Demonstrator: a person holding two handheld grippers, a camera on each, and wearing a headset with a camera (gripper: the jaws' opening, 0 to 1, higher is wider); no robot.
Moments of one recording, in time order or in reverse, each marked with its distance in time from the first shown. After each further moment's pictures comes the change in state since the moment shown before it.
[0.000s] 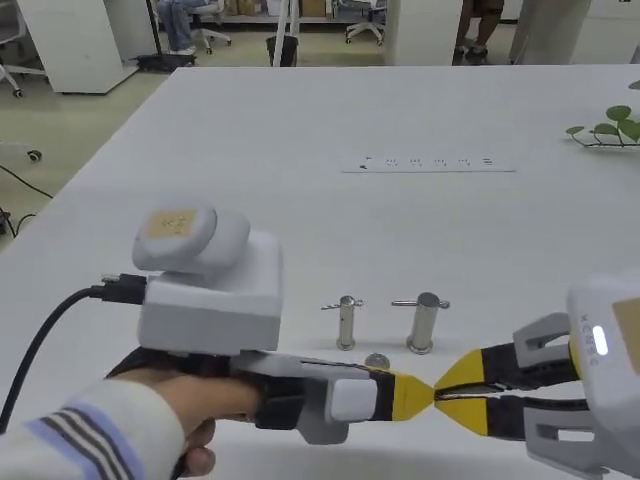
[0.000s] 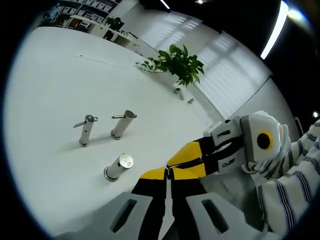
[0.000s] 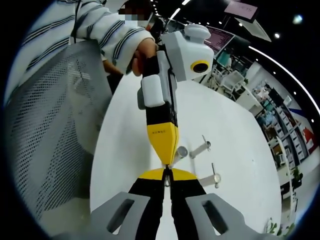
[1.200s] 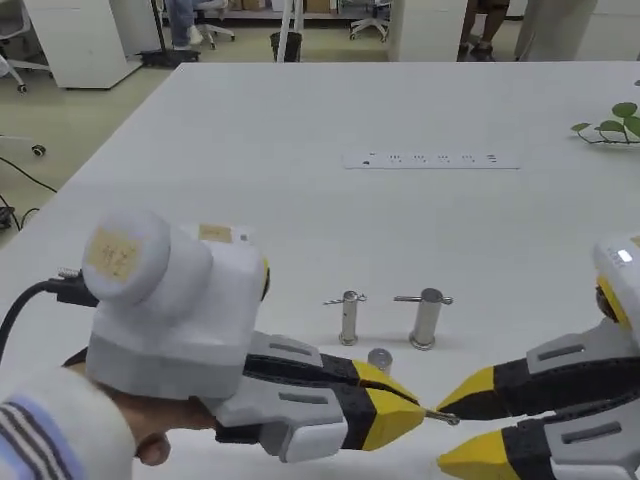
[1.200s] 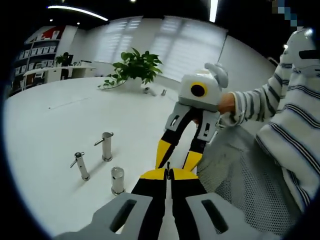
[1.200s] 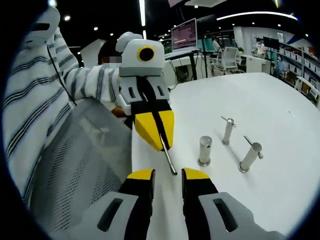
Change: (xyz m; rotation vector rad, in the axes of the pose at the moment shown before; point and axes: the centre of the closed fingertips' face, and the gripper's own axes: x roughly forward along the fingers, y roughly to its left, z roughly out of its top) left arm -0.018 -0.026 -0.011 0.557 0.038 -0.132; right arm -0.001 0.031 0.004 0.532 -0.184 0.321
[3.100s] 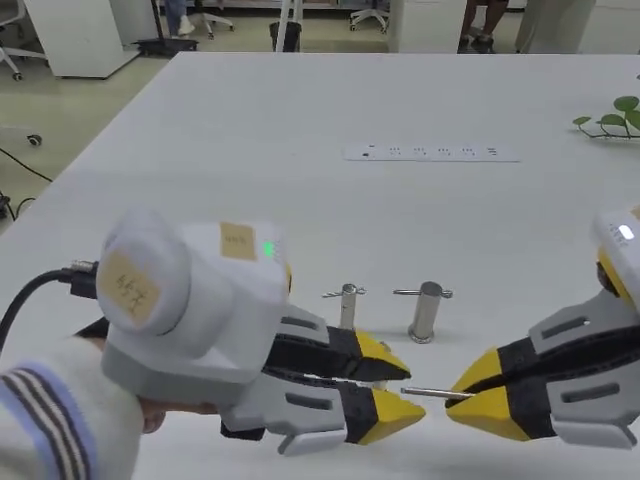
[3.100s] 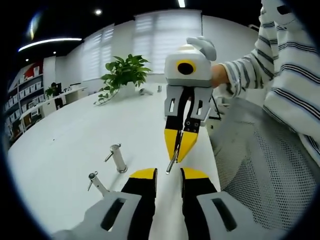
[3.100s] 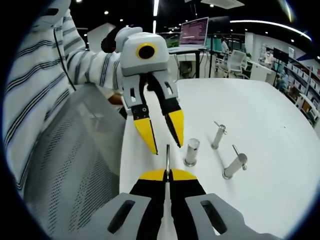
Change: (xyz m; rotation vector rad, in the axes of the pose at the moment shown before) left arm 0.004 0.030 -0.002 0.248 0.050 0.110; right arm -0.012 -0.026 0.003 -0.138 0.075 -0.056
